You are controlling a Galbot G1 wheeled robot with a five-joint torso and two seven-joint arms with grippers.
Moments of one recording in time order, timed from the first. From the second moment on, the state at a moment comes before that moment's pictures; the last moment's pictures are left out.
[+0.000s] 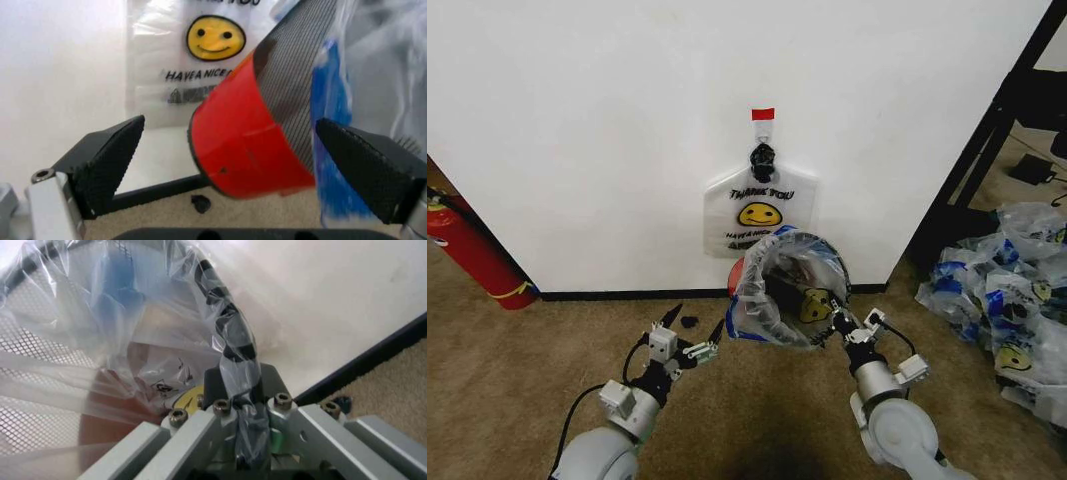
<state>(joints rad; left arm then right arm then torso) 1.49 -1.06 -0.27 -2.12 -0.39 -0.03 -0.03 -1.37 1.08 0.23 1.99 1.18 0.20 0.19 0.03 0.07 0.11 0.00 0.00</state>
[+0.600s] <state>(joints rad) 1.42 -1.12 -0.26 -2.05 -0.31 -0.01 -0.06 -1.41 1.09 0.22 2.07 1.18 0.17 0.22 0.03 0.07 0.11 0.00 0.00</state>
